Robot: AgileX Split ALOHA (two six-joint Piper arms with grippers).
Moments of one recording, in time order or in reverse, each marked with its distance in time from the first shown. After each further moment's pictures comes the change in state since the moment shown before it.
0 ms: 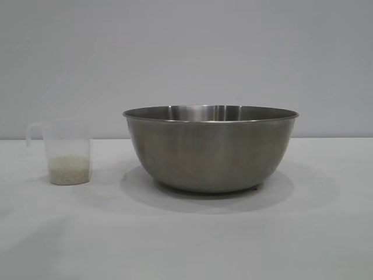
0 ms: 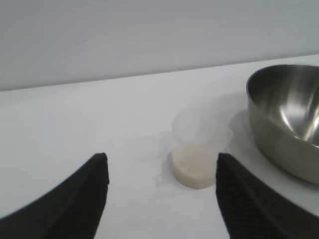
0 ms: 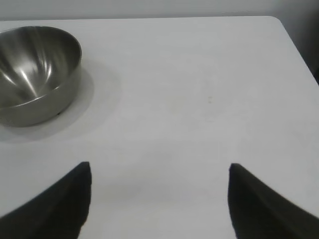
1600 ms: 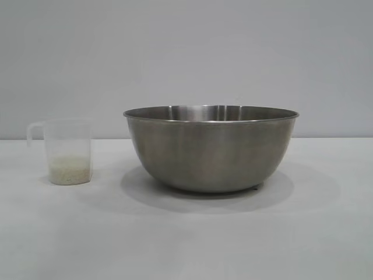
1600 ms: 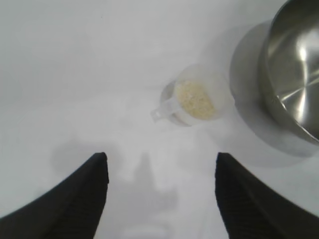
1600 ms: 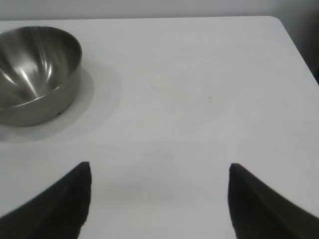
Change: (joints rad) left arm 0.000 -0.424 -0.630 -0.497 1.536 0.300; right arm 0.000 0.000 0.000 0.000 0.000 0.000
